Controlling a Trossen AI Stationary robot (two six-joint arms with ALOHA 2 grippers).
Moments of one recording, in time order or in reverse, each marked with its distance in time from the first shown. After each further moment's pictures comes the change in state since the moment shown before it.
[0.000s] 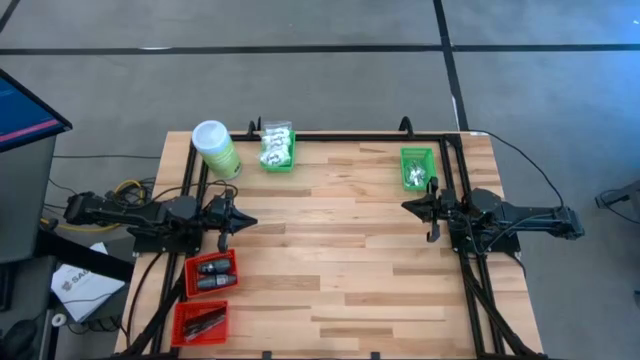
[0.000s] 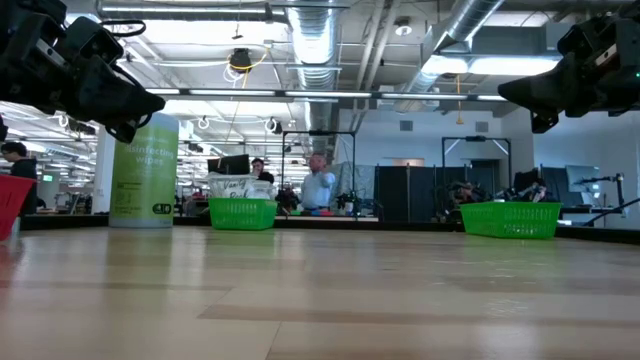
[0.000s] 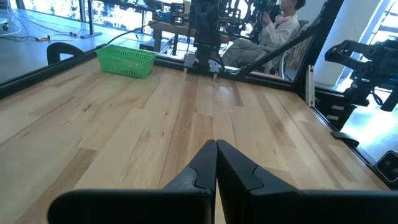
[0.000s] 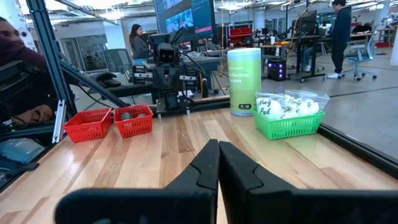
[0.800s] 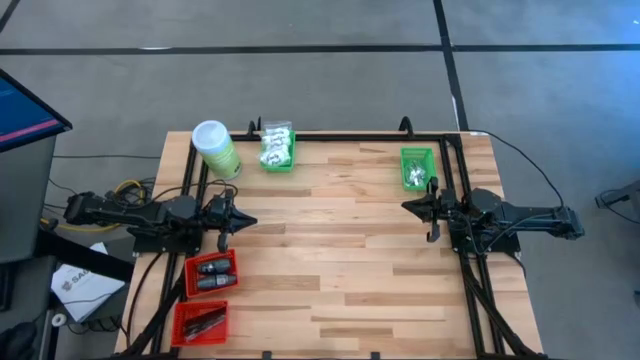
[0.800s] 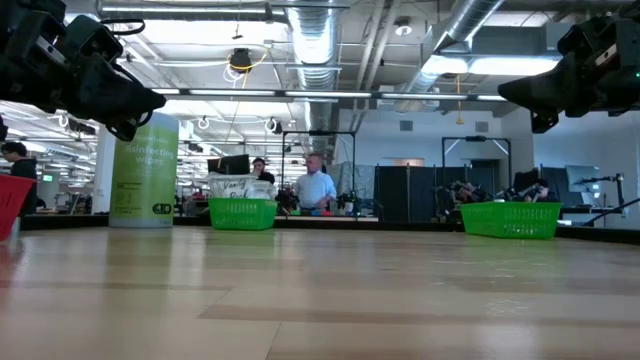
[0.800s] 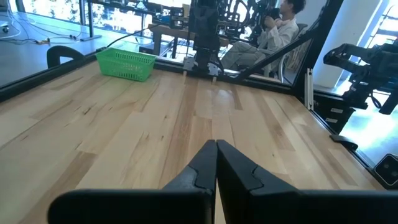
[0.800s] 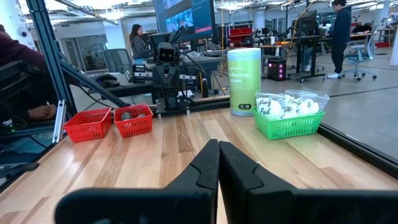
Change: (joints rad) left arm 0.000 0.000 0.000 0.013 0.000 0.000; right arm 0.000 0.000 0.000 0.000 0.000 0.000
